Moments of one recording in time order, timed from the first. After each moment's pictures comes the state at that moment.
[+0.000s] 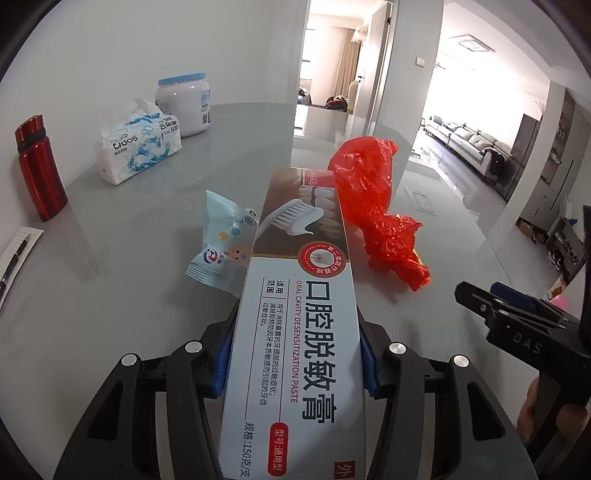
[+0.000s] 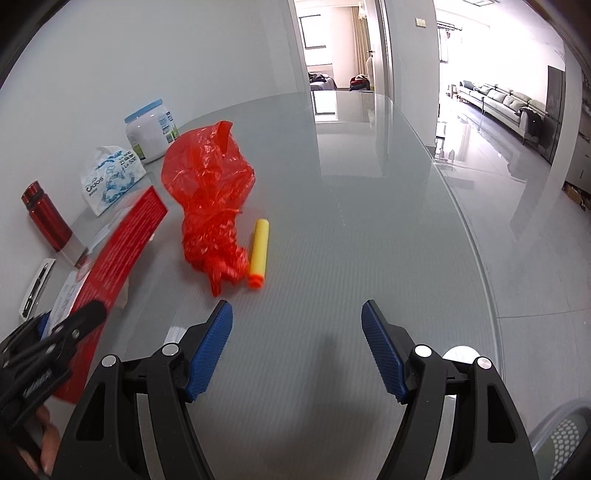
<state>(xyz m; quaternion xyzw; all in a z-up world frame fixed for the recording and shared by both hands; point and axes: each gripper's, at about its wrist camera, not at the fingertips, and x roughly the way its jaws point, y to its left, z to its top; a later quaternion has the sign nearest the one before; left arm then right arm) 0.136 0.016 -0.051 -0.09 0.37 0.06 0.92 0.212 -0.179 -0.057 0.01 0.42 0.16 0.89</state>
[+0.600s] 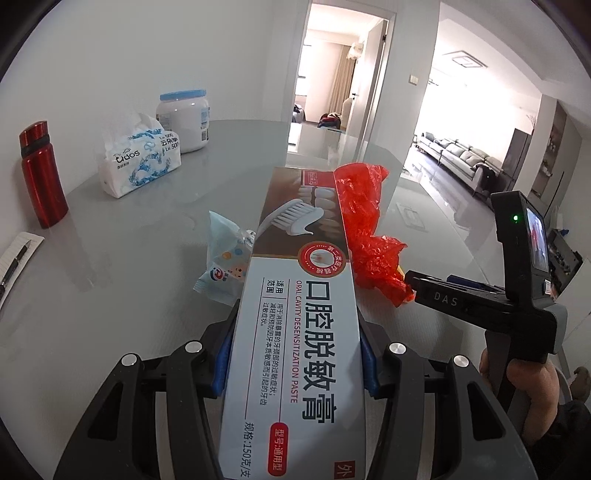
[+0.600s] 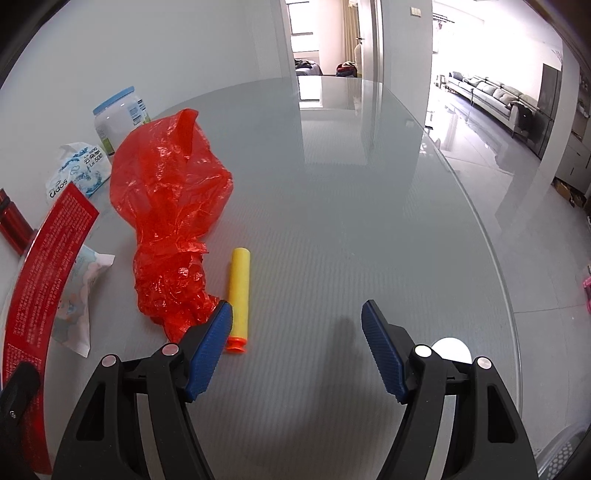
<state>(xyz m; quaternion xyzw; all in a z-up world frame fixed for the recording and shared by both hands) 0.123 0.020 -0.039 -0.09 0.34 0.05 0.94 0.263 -0.153 -0.073 -0.01 0.44 0.13 0.89</state>
